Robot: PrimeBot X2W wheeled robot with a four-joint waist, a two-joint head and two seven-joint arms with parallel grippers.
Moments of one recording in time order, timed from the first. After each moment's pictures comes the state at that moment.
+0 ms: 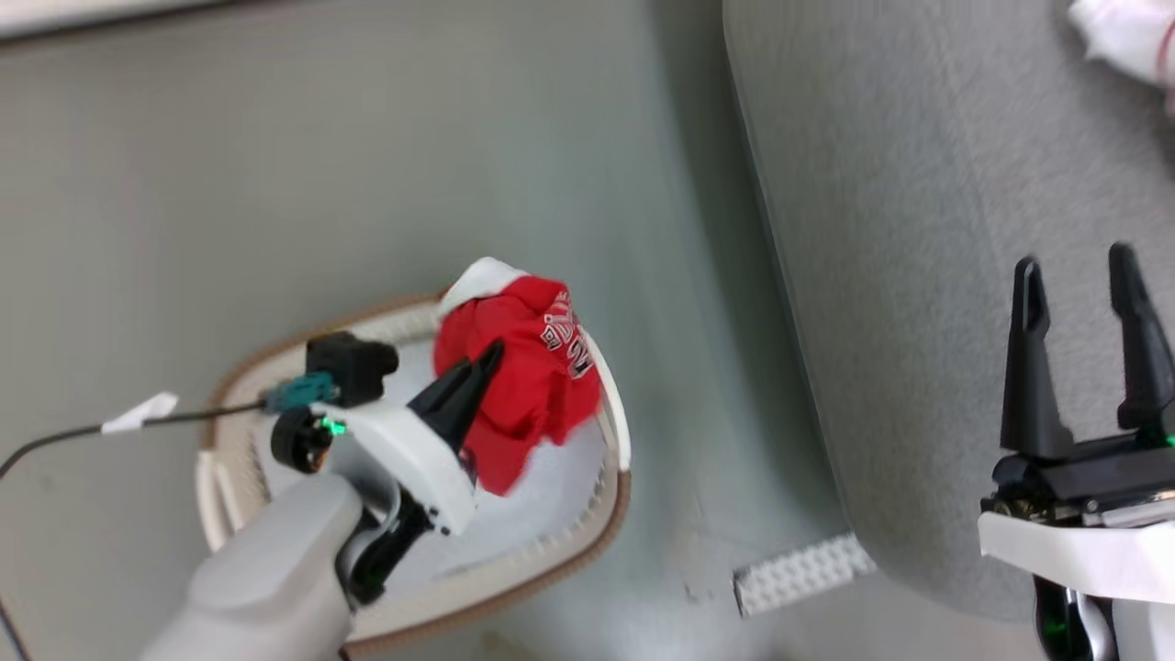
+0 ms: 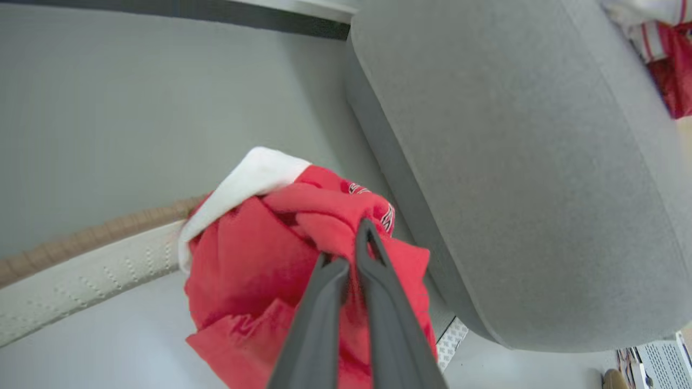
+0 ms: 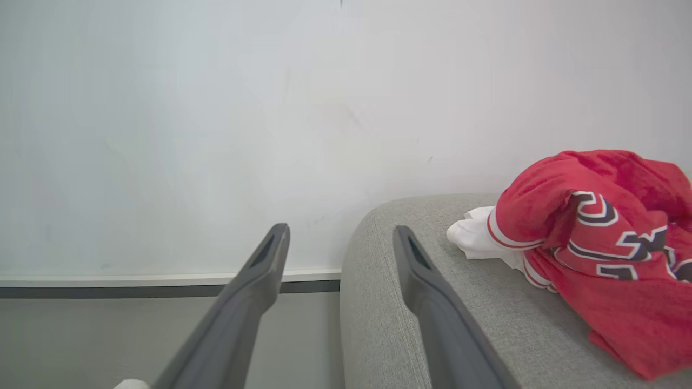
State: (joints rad) left arm -0.74 0.34 -0.86 0.62 -0.89 -0.13 -0.22; right arm -0.24 -0.05 0.02 -0.16 0.25 0.13 -0.26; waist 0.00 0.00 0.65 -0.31
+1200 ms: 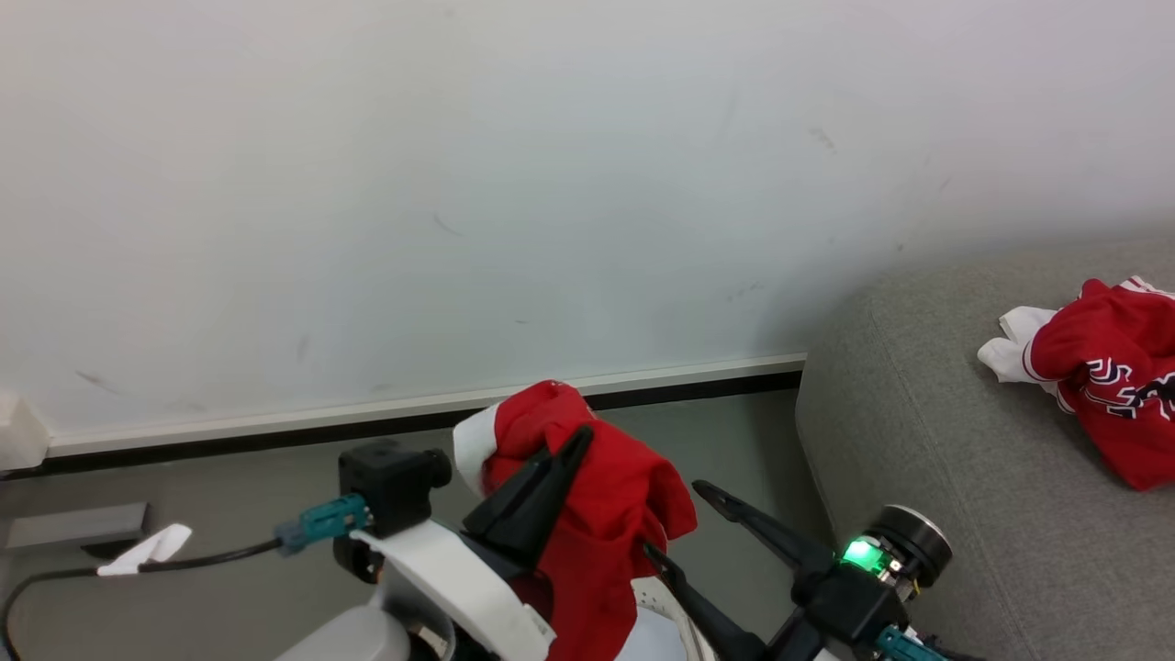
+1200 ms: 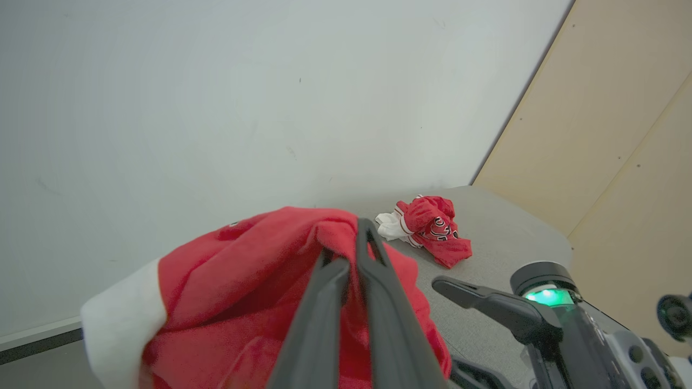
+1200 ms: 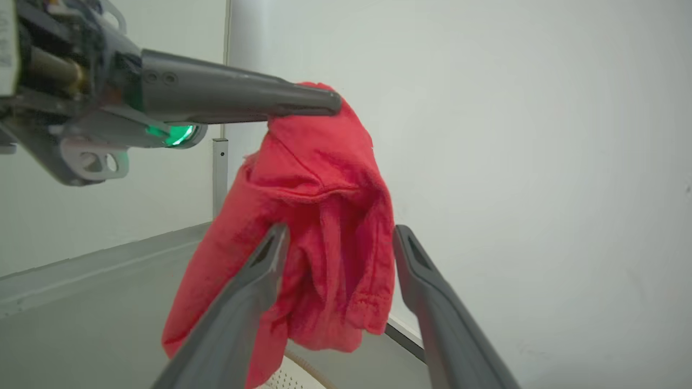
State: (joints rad) left arm -0.45 0.47 -0.85 -0.09 -0.94 0.15 -0.17; right arm -0.30 -0.24 0.72 0.11 0.29 0.13 -0.18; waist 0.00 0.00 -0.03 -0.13
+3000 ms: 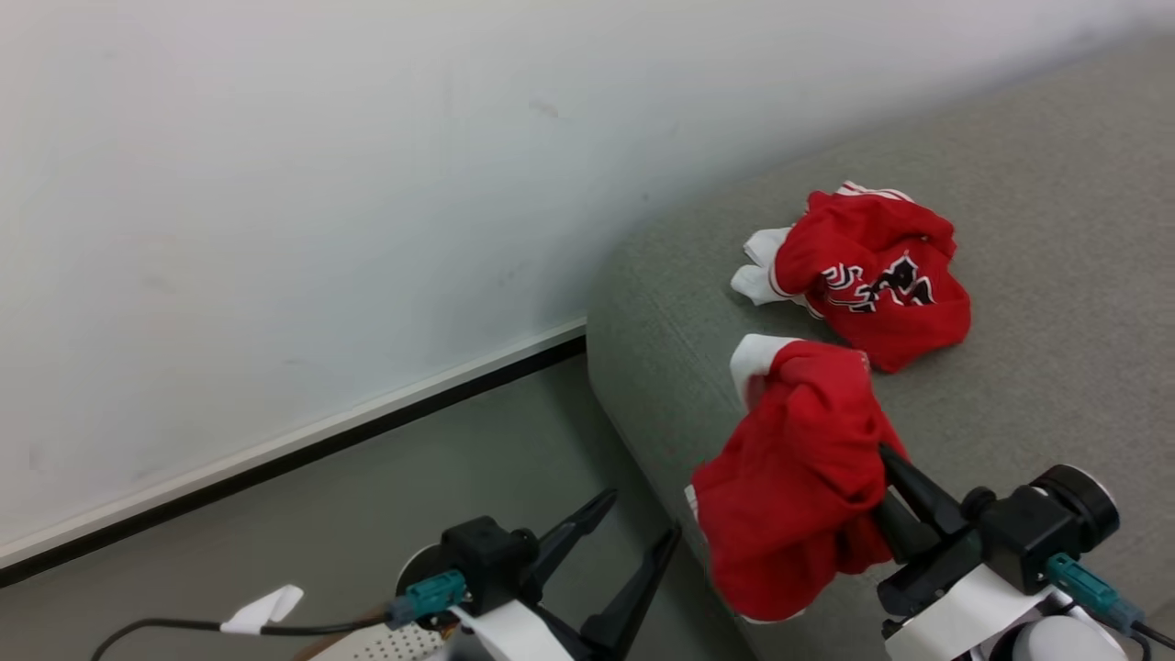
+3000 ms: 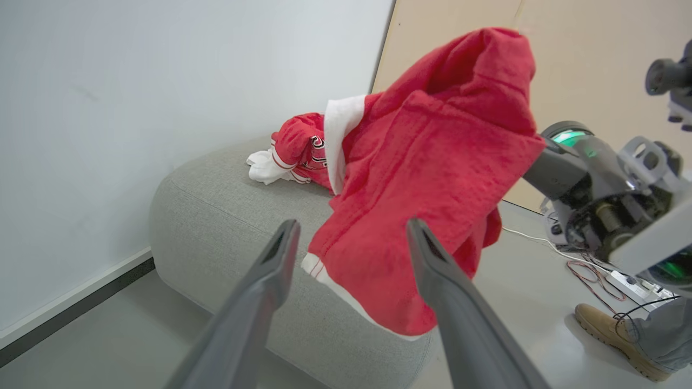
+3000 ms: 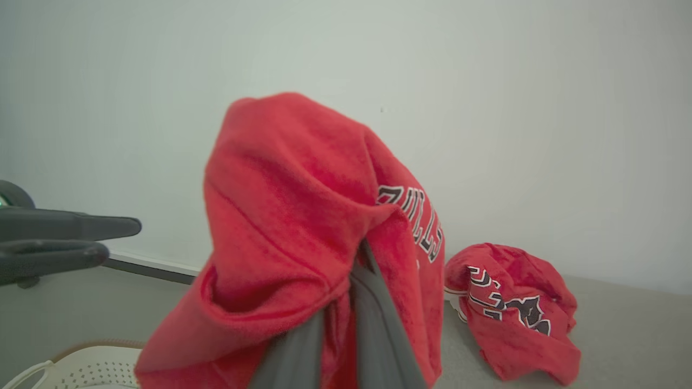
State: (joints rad) left arm -0.44 0.37 -0.99 0.08 -0.76 0.11 -0.25; right arm -0.28 -0.33 0.49 0.10 0.36 0.13 -0.17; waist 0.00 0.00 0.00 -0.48
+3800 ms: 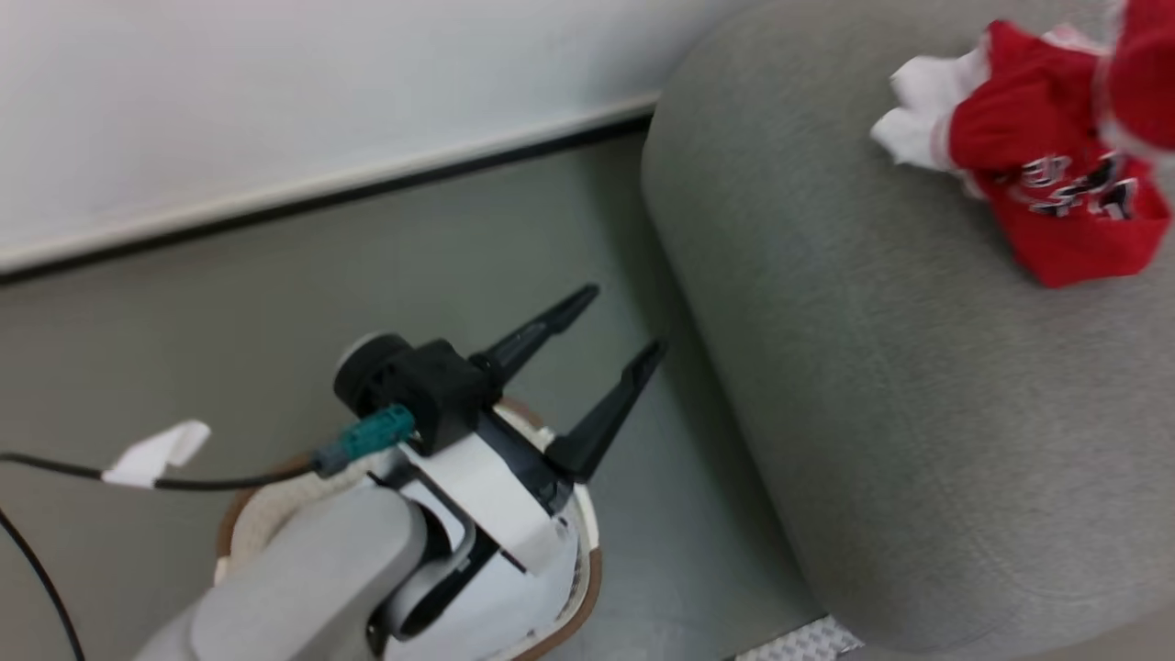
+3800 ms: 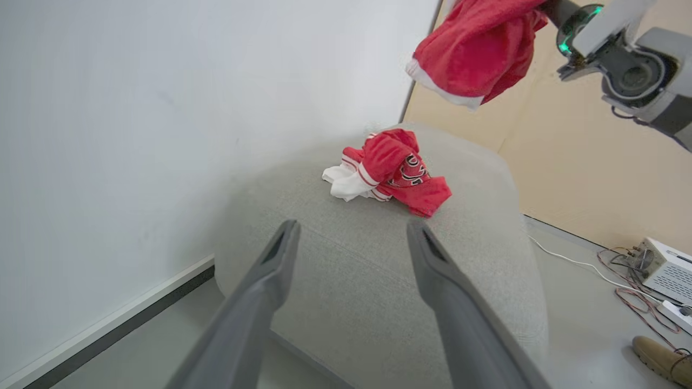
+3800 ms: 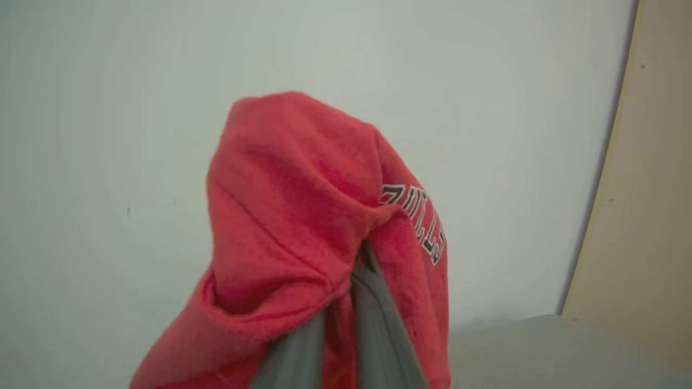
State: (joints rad) left arm -0.71 0.46 -0.92 -0.01 -0.67 0.07 -0.18; right arm -0.79 -0.34 -0.14 0.33 0.37 0.13 -0.18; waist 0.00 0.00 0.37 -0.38
